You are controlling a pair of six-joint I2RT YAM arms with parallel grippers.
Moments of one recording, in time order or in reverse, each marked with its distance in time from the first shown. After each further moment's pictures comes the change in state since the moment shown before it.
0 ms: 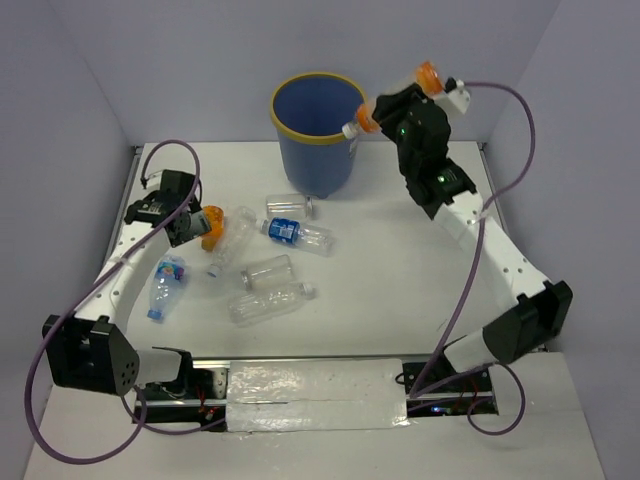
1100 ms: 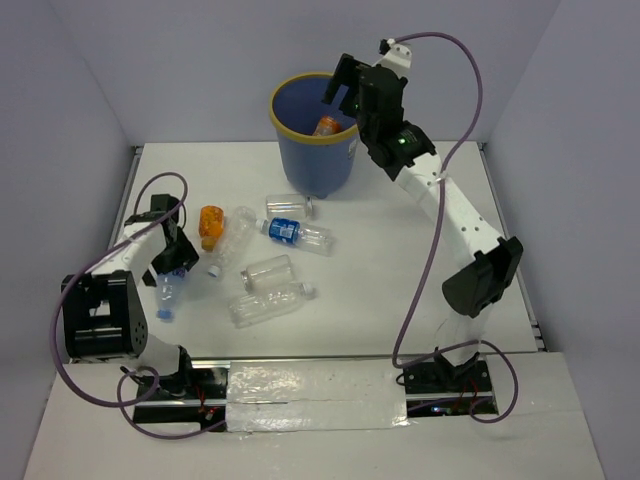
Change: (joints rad) left arm 0.235 0.172 -0.208 0.076 0.099 0.042; right arm 0.114 0.411 0.571 -0.219 -0.014 -0.312
